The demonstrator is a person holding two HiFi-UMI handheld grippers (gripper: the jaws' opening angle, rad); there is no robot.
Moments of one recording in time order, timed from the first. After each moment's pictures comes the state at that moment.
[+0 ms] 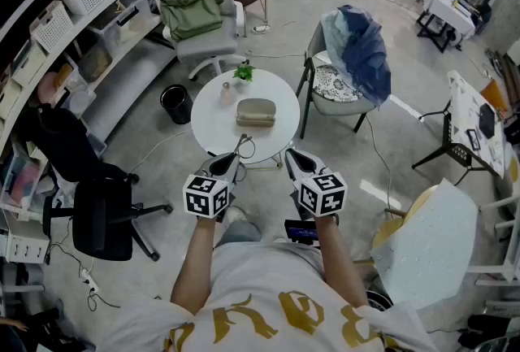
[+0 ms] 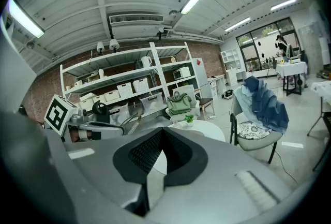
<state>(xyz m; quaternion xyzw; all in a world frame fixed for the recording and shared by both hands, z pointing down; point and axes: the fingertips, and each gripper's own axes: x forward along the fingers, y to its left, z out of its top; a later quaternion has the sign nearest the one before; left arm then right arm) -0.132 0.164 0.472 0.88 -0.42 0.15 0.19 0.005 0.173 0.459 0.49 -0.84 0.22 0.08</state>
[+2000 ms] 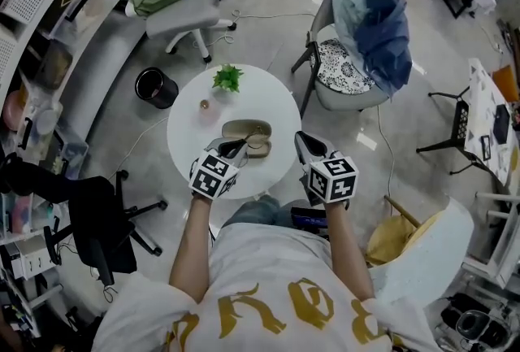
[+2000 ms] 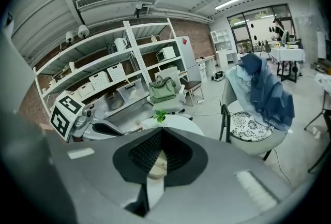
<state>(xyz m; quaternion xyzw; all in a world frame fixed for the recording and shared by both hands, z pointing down) -0.062 -0.064 0.594 0.89 -0.26 0.32 0.19 0.070 -0.065 0.549 0.50 -0.80 0.30 0.15</state>
